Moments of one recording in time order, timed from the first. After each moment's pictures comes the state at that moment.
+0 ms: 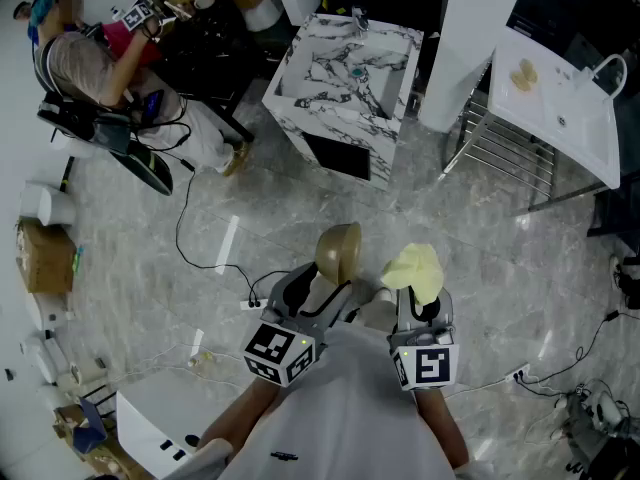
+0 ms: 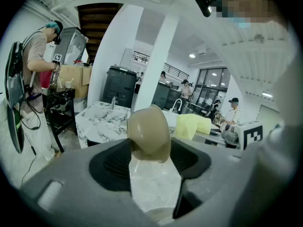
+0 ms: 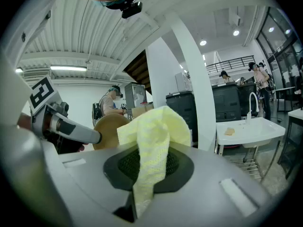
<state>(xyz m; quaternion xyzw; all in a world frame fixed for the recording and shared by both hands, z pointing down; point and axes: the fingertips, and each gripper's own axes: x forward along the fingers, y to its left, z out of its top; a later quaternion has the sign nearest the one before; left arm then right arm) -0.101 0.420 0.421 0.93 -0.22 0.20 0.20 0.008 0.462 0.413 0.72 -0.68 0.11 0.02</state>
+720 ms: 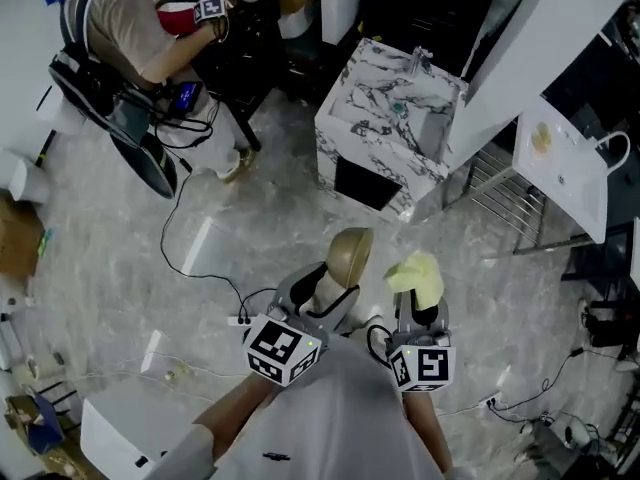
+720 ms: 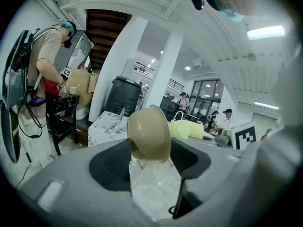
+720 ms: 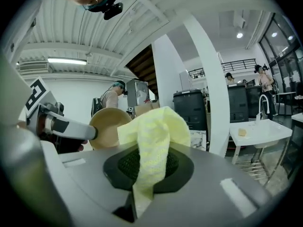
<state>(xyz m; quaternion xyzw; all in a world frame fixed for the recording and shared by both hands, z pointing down) -0.228 0.317 0.405 0.95 -0.21 0.13 0.21 -0.119 0.350 0.407 0.72 -0.68 0.12 0.04</state>
